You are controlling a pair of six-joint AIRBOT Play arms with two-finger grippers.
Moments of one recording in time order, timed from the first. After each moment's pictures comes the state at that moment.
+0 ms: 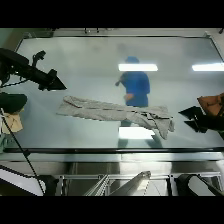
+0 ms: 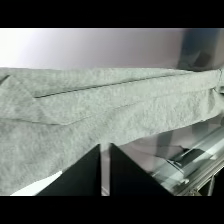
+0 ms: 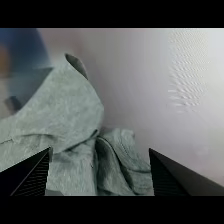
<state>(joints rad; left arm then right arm) 0.15 -1.79 1.70 -2.25 1.57 1.81 -0.60 -1.07 0.53 -0.69 1.02 1.17</state>
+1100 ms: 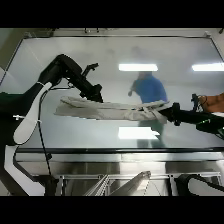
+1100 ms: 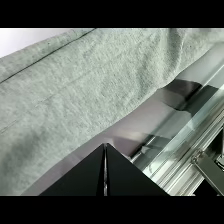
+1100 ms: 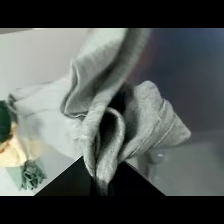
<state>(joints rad) -0.28 -1.91 1.71 -2.25 1.52 1.81 -0.35 -1.33 0.59 -0.27 1.06 0.93</state>
